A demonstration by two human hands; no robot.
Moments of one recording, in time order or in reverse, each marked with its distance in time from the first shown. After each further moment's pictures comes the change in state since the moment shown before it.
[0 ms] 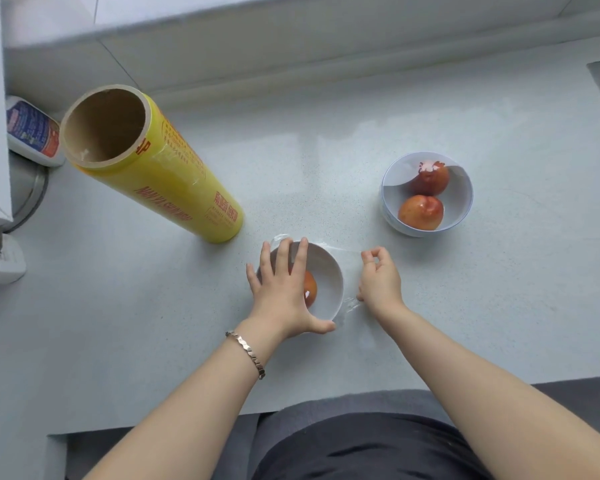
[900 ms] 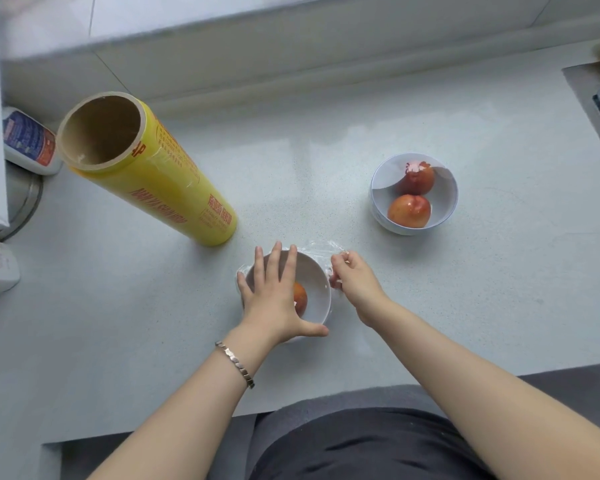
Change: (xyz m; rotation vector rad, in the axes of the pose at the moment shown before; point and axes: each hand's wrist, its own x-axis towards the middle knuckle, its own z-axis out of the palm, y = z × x) left_hand -0.010 -0.003 0.002 0.009 -0.043 -0.011; right_hand -0.021 -0.018 0.008 0.170 -0.283 0.063
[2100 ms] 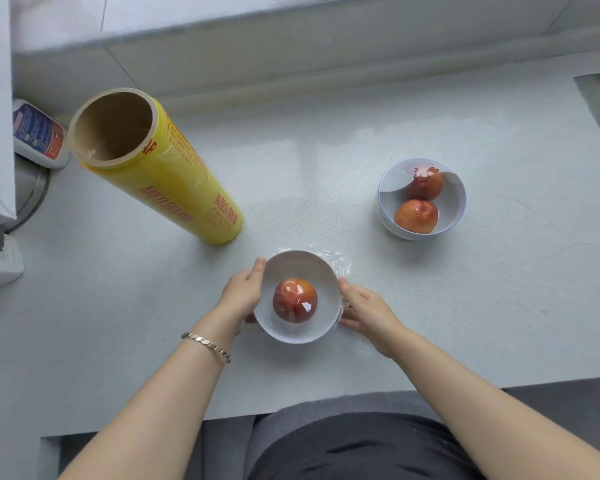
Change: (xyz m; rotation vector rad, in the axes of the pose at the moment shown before) left_hand 0.019 -0.042 -0.010 -1.049 -0.001 -0.494; right_hand -0.021 0.024 -0.017 0.059 -0.195 0.196
